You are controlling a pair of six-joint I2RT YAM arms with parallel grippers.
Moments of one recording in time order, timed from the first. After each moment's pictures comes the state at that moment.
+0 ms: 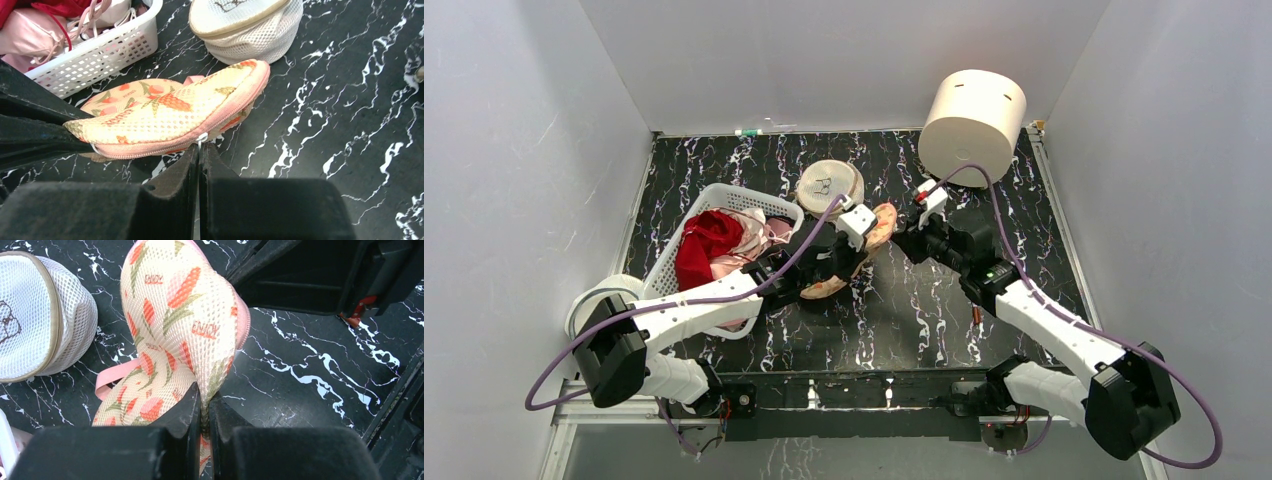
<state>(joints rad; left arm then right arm) -0.95 1.34 0.88 0.03 -0.09 -0.05 0.51 1.07 0.65 0.14 -0.24 0.01</state>
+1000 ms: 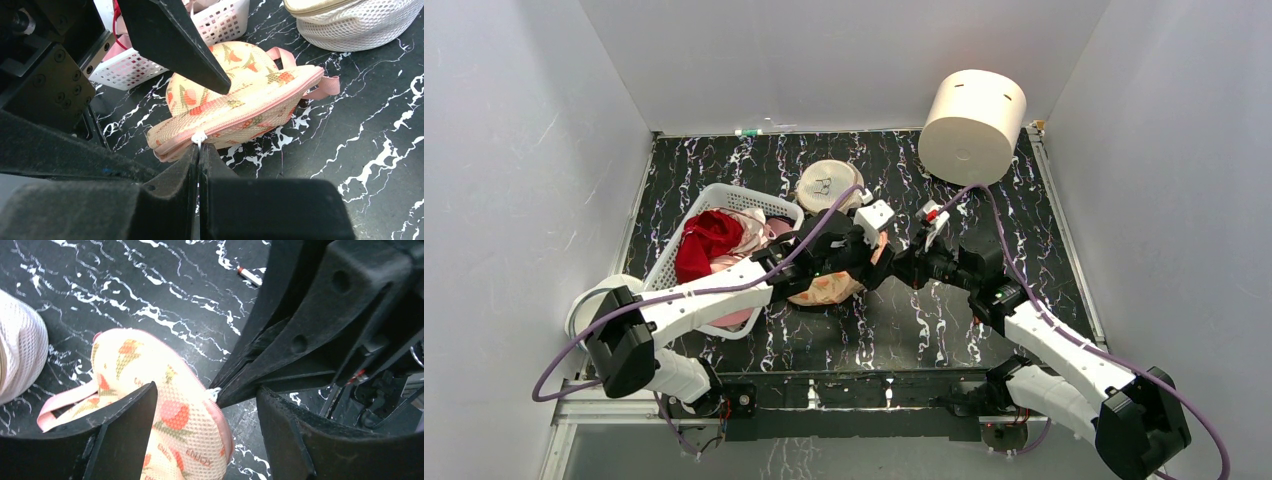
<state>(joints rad) -0.97 1.41 1.04 -0.11 0.06 -0.06 0.50 0.94 0.51 0.20 -0.53 0.22</state>
